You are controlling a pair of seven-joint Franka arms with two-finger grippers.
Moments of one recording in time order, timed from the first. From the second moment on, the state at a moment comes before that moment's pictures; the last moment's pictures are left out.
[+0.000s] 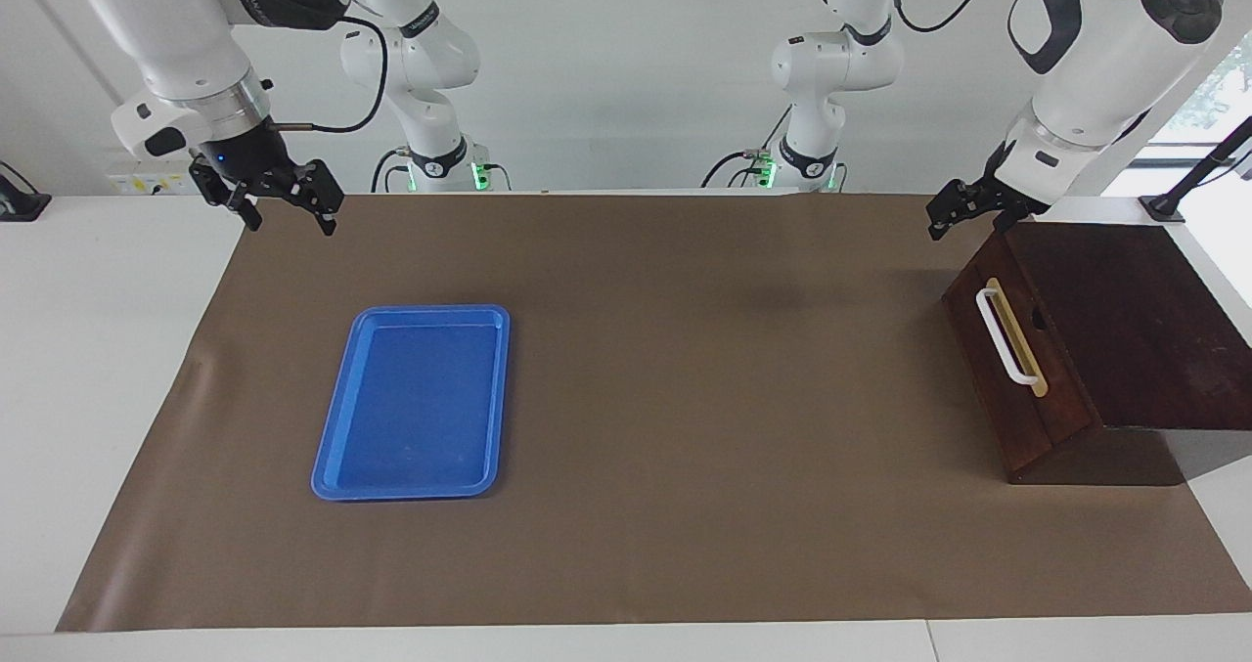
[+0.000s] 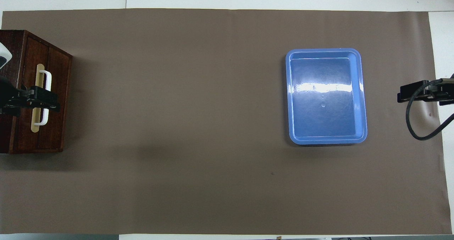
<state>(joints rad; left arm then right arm) -0.02 -0.01 -0.02 -1.67 0.00 1.53 -0.06 -0.01 -0.08 -0.03 -1.71 -0.02 1.63 0.06</state>
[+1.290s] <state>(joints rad) -0.17 0.14 -0.02 -1.81 0.43 1.87 -0.17 -0.01 -0.08 -0.03 -1.71 -0.02 1.63 0.06</state>
